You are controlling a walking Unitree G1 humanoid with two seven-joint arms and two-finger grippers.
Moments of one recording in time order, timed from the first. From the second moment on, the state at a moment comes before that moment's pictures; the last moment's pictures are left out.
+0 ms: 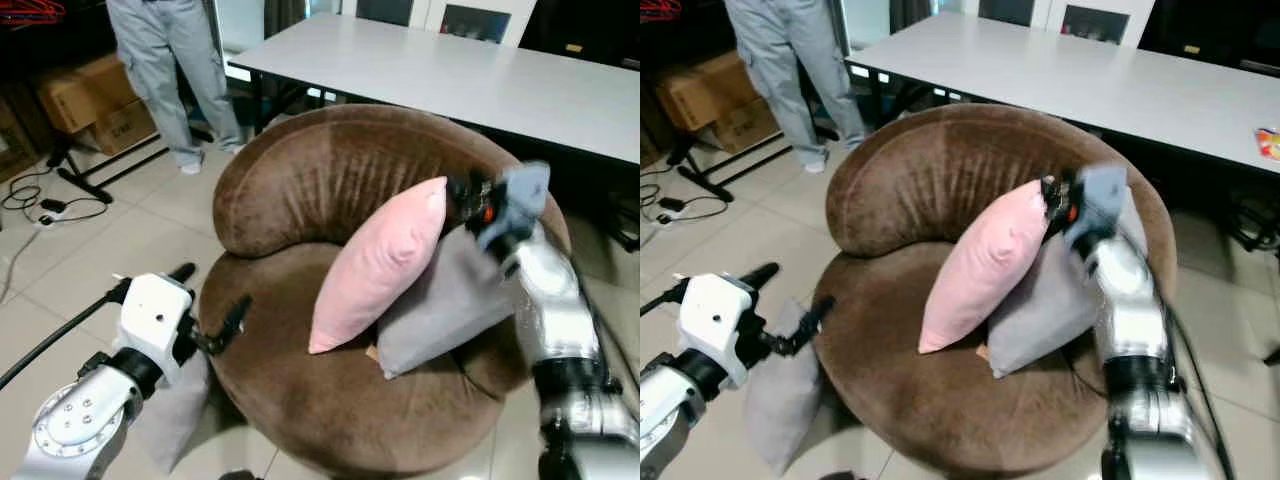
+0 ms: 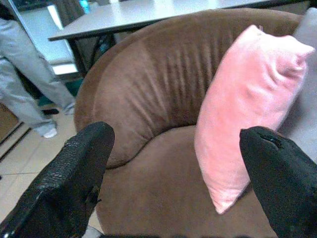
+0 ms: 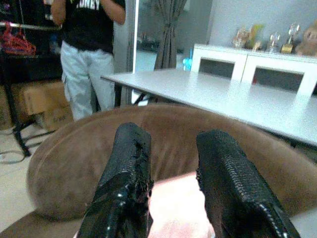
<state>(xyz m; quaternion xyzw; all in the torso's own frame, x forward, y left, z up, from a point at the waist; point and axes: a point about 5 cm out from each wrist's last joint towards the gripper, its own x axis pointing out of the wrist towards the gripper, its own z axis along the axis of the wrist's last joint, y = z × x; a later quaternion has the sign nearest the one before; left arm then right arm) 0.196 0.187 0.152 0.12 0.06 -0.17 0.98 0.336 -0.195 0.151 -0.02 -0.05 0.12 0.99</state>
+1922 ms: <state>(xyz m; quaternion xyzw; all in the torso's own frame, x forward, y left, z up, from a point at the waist) 0.205 0.198 0.145 0.08 0.03 -0.01 1.00 0.259 -0.138 0.117 0.06 0.10 0.11 0.99</state>
